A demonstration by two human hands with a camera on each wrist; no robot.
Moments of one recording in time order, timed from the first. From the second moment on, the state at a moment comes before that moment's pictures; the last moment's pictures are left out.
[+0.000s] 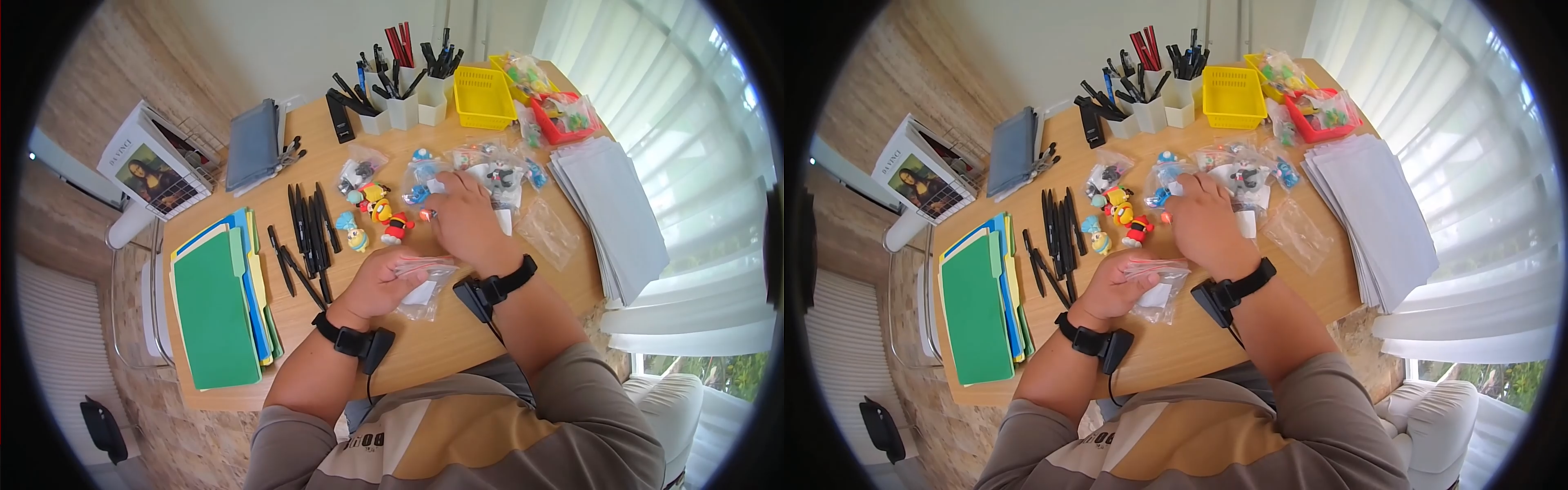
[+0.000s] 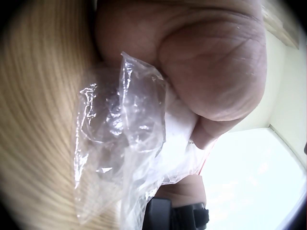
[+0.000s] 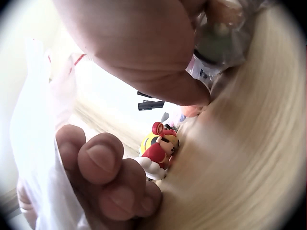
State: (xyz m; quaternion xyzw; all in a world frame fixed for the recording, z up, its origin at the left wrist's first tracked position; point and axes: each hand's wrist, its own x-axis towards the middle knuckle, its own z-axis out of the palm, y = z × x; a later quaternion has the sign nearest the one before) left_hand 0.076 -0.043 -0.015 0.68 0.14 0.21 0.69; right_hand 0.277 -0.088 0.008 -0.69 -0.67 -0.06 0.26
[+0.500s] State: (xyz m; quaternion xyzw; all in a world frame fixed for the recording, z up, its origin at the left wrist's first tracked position) left_hand 0.076 -0.044 -0.011 0.66 0.13 0.22 0.71; right_hand 0.267 -0.080 0.024 -0.53 -0.69 0.04 0.49
